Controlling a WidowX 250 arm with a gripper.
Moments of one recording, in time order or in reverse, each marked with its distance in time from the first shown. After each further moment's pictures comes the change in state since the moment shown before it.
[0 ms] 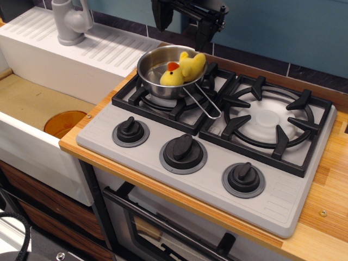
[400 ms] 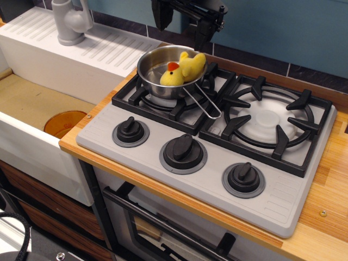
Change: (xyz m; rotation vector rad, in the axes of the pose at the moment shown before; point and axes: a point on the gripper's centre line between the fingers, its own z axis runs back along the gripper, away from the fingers) arm 0.000 0.004 -0.001 -0.001 0.000 -0.009
